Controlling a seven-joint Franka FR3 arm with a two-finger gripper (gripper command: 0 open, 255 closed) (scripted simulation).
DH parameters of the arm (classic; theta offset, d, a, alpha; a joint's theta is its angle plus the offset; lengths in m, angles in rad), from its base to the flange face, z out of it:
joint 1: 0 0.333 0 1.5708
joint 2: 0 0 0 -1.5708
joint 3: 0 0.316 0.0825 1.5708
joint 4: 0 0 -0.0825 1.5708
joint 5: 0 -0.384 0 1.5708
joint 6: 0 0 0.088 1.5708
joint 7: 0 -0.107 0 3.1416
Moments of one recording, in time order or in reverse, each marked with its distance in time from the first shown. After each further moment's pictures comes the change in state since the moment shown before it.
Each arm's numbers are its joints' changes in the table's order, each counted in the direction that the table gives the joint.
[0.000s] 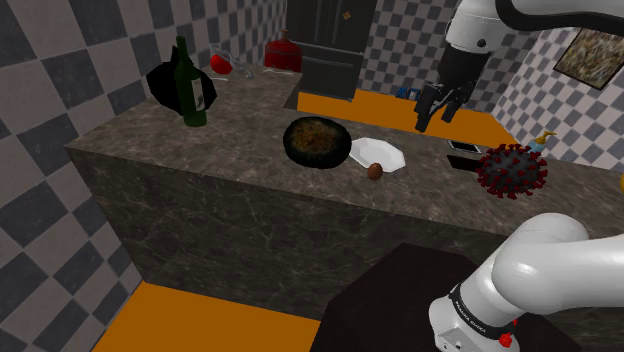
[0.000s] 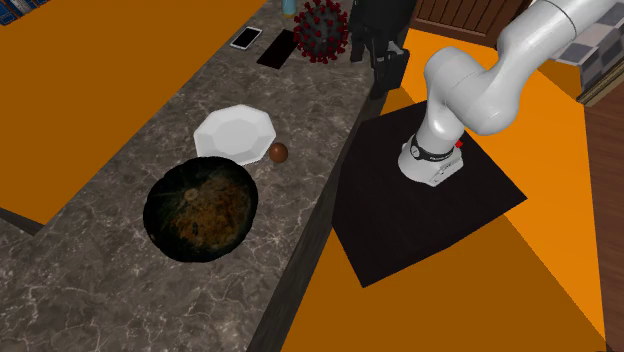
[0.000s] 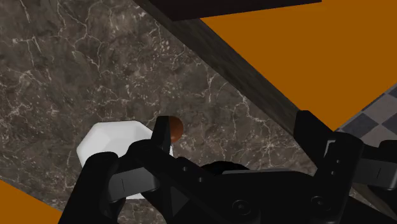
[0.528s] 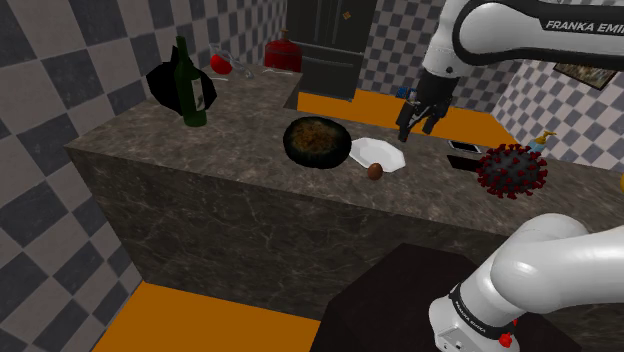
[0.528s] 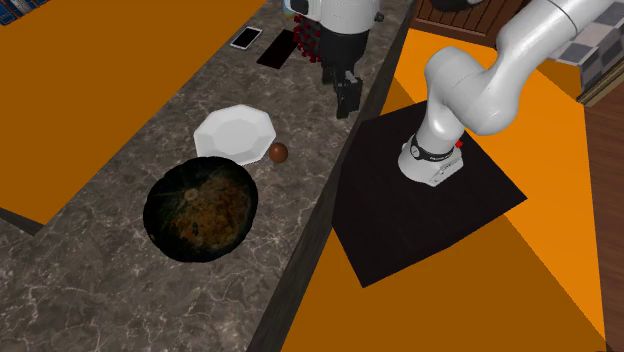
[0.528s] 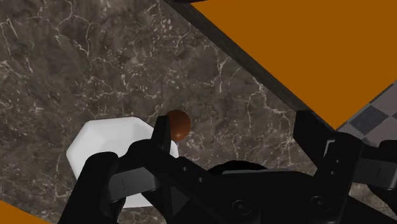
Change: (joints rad) arm -0.023 -0.098 -0.057 -0.096 0.015 -0.198 0.030
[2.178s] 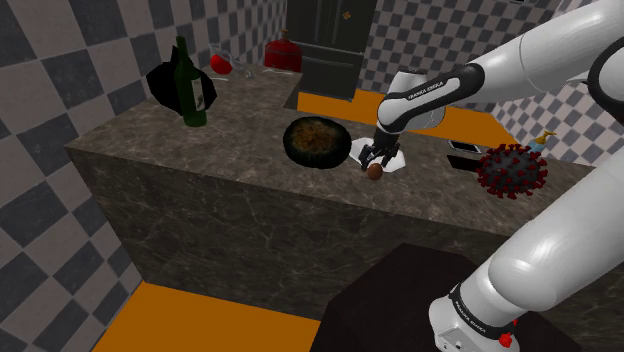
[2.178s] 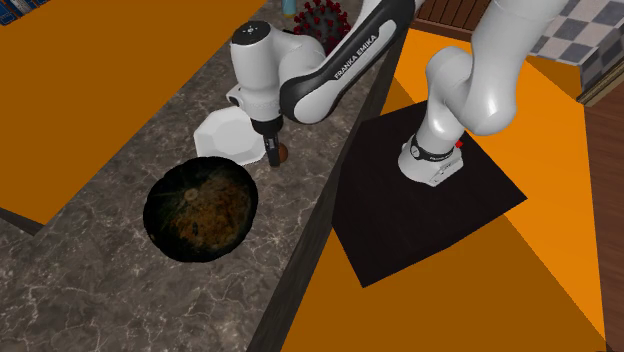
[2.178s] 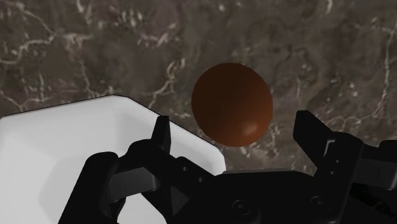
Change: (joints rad) arm -0.040 -0.632 -0.167 -0.035 -0.085 -0.670 0.159
